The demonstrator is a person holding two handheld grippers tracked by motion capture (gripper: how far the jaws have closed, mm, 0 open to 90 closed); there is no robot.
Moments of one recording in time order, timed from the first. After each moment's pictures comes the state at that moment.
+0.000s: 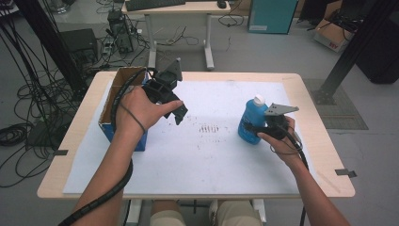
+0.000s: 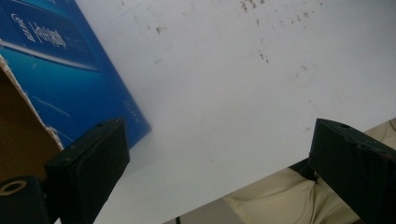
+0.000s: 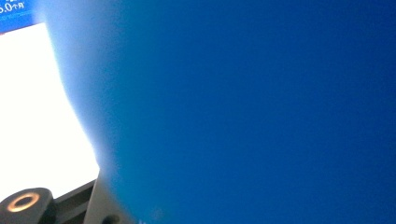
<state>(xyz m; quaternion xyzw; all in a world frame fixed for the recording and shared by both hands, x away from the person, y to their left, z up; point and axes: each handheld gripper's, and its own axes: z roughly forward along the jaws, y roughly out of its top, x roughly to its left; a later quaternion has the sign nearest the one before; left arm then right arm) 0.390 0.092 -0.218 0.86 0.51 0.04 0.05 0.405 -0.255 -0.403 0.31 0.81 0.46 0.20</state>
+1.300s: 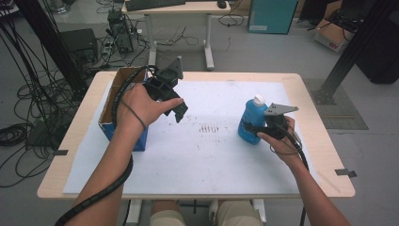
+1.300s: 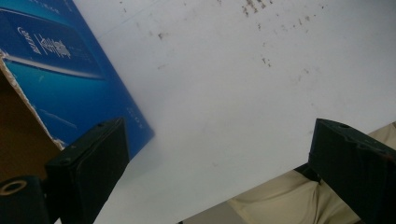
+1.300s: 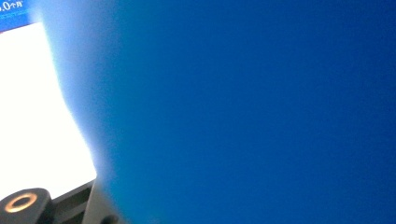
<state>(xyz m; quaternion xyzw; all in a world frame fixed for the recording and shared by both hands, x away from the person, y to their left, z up) 0.397 0.092 -0.218 0.86 0.51 0.04 0.05 0.405 -0.254 -0.402 0.31 0.81 0.46 0.20</state>
